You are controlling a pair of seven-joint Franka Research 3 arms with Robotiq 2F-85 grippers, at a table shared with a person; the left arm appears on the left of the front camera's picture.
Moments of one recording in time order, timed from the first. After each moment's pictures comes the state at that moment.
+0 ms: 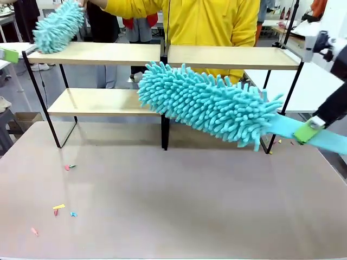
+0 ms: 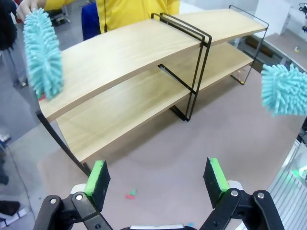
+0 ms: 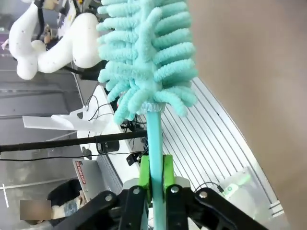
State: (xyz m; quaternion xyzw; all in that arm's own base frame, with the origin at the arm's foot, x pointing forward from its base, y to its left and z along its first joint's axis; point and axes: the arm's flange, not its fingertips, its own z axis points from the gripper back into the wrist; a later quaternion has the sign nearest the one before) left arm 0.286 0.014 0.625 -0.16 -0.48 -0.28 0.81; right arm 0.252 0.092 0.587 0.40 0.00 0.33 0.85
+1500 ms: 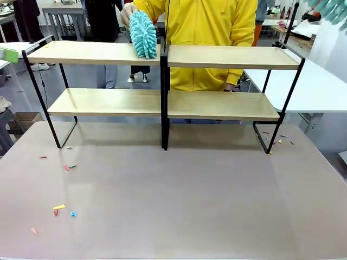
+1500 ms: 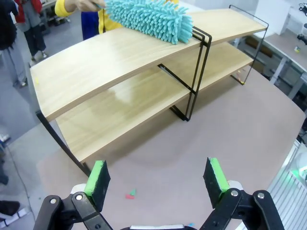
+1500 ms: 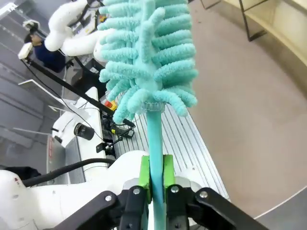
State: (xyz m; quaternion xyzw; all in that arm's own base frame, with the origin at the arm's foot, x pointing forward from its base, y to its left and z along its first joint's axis) left arm 0.286 0.015 0.625 -0.16 -0.48 -0.28 0.81; right arm 0.188 -0.179 0.664 0.42 -0.21 0.41 0.78
